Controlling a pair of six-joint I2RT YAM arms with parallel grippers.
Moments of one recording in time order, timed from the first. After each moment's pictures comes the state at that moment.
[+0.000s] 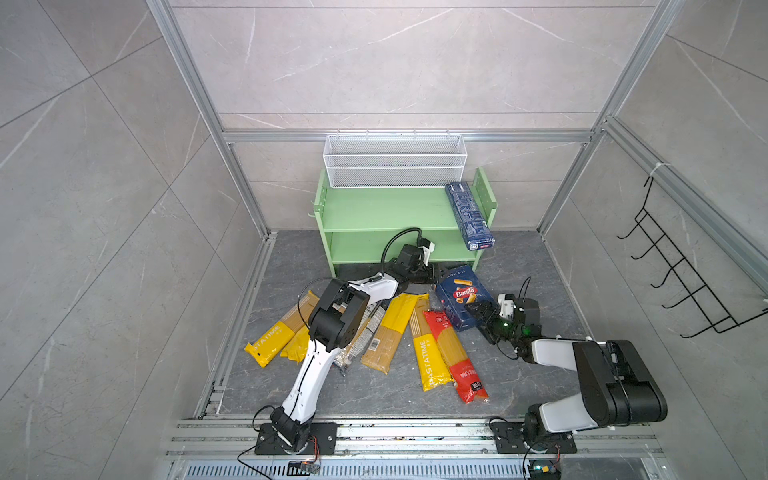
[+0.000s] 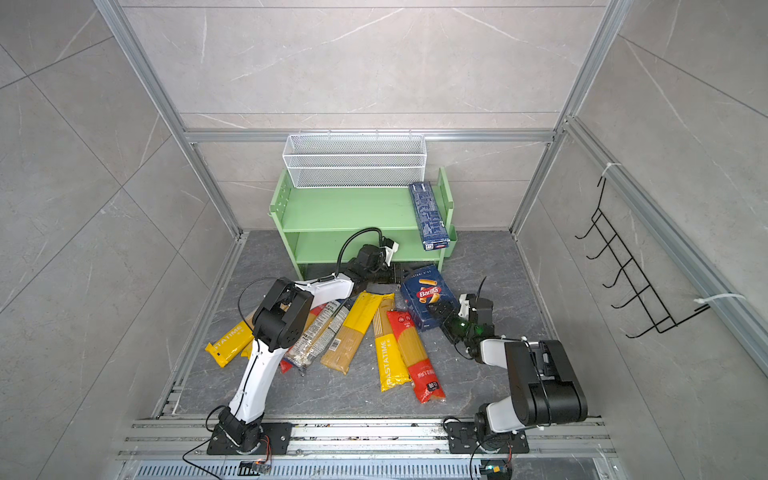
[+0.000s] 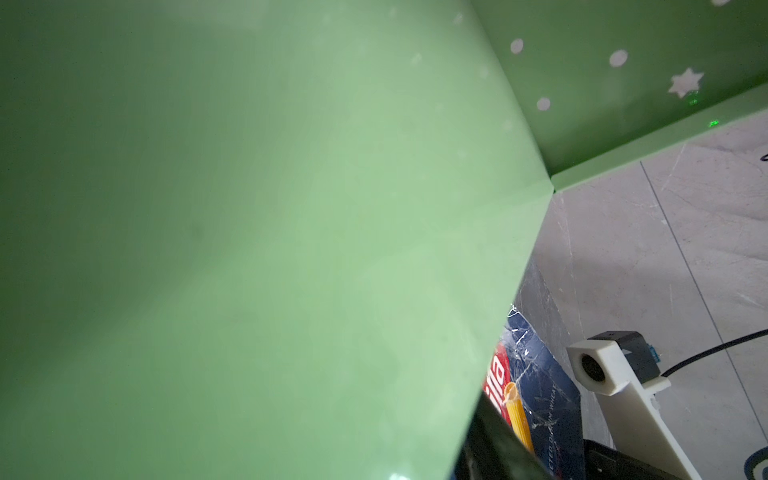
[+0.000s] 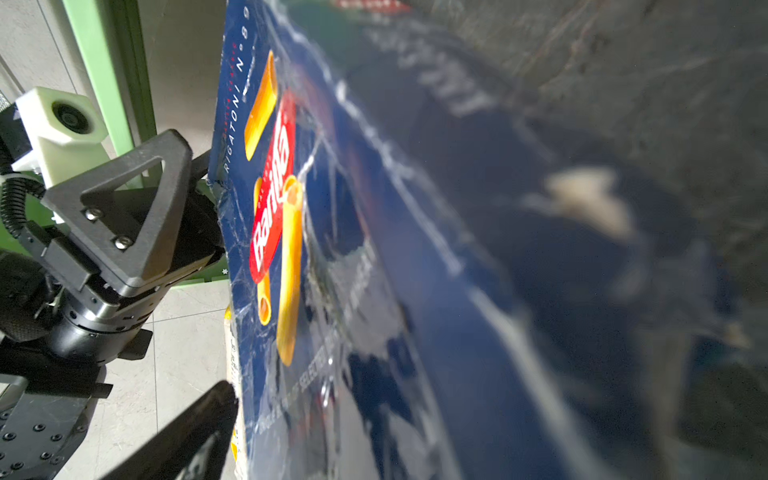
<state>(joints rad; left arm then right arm) -0.67 2.34 1.67 0.17 0.50 -0.60 0.04 1.47 0.37 0.43 -0.56 0.92</state>
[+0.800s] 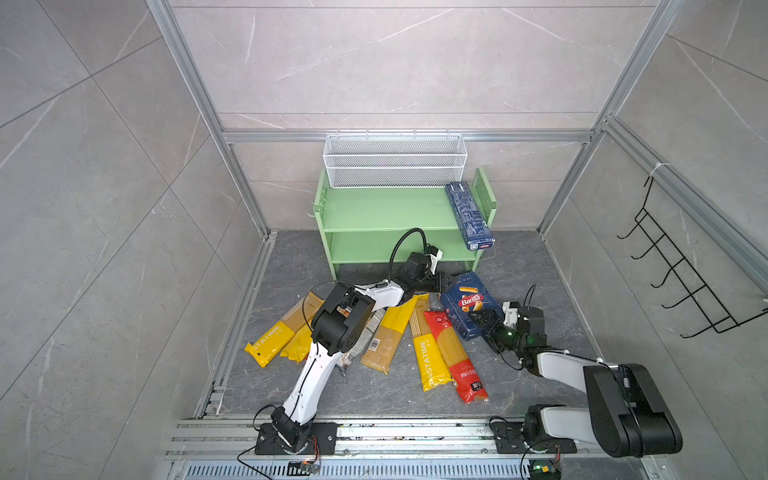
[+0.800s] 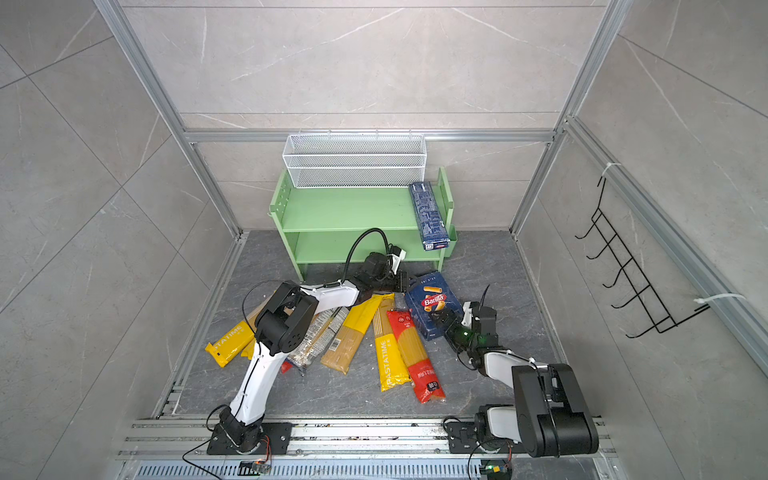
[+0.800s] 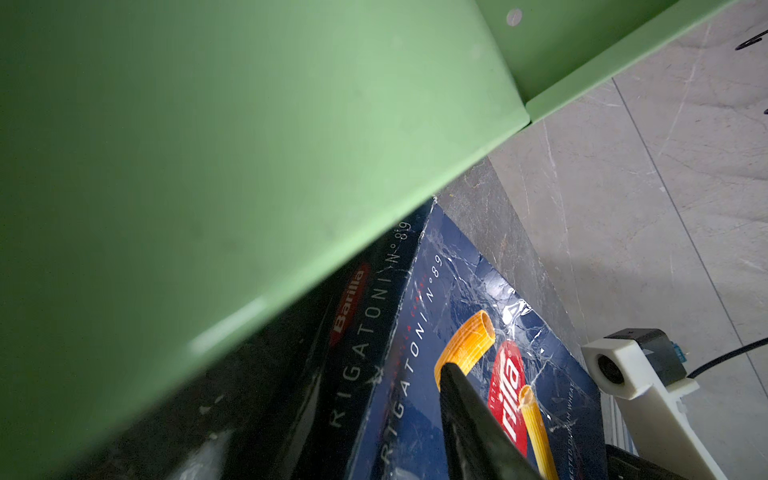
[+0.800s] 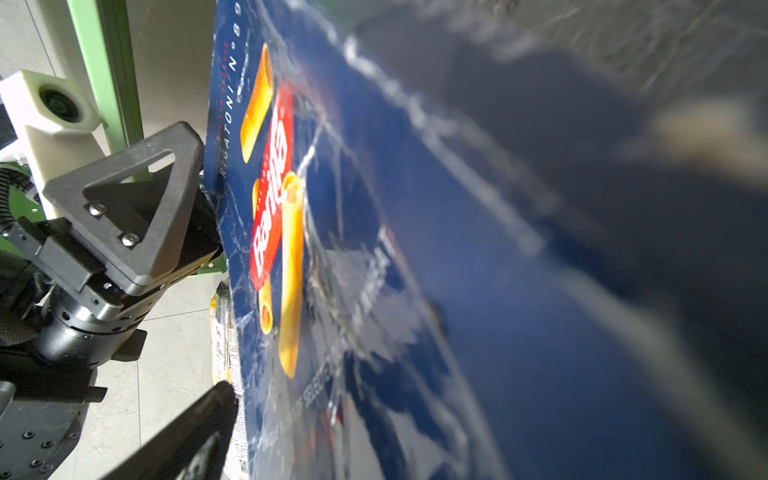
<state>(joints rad) -0.72 2.33 1.61 0.22 0.47 -0.59 0.04 1.33 0.29 0.37 -0.53 0.91</state>
